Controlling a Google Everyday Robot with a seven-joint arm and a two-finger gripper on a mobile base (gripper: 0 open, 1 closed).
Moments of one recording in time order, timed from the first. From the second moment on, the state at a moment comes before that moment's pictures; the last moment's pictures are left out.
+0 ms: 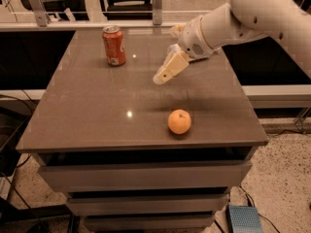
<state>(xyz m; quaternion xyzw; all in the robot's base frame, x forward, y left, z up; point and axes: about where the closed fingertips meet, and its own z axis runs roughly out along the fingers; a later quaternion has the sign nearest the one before) 0.646 -0.034 0.908 -0.58 0.68 0.17 0.41</state>
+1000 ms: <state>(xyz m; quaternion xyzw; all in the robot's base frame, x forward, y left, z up) 0.762 0.065 0.880 -0.51 0.66 0.25 0.48</state>
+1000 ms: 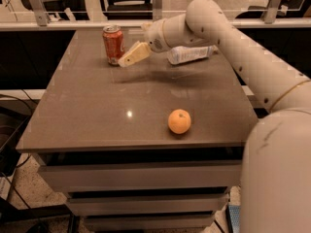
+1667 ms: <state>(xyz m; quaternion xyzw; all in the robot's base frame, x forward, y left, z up) 0.782 0.139 0.867 -0.52 0.64 0.30 0.48</state>
